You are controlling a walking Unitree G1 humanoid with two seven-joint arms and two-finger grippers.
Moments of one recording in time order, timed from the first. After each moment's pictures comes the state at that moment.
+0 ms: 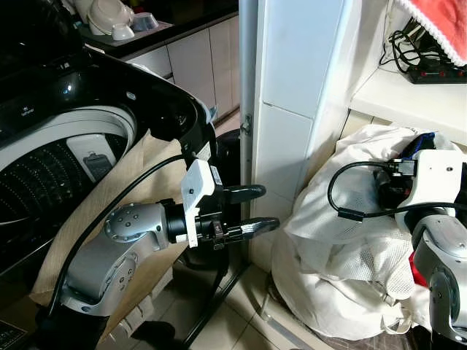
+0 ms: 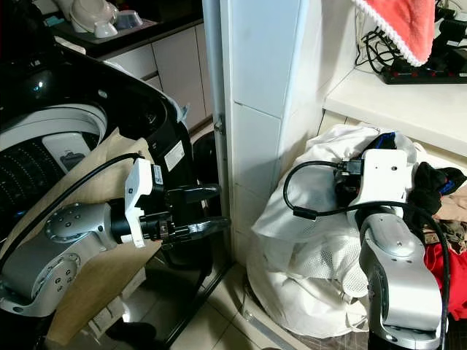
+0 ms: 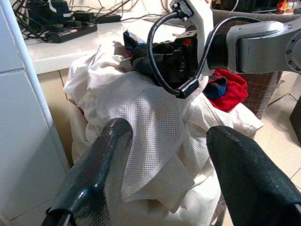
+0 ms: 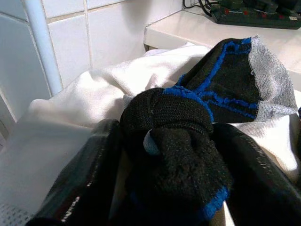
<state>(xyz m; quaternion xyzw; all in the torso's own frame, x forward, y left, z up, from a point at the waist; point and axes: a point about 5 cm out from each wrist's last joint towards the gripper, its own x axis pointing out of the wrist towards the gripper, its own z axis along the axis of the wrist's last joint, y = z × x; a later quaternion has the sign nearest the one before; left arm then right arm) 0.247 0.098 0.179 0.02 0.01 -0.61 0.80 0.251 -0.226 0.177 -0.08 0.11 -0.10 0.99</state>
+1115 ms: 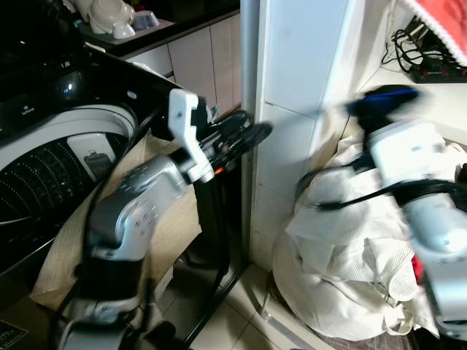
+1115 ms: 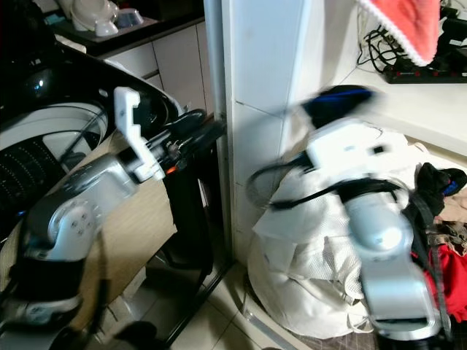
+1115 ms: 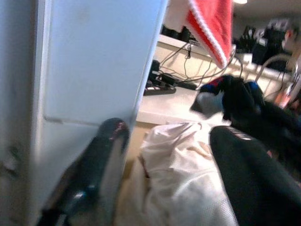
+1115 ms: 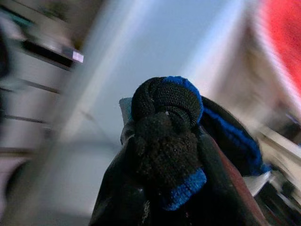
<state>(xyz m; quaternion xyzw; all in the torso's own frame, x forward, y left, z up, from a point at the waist) 0.311 0.087 0.222 -0.20 -0.01 -0.43 0.88 0.257 -0.169 0.224 -0.30 -0.15 0.10 0.94</state>
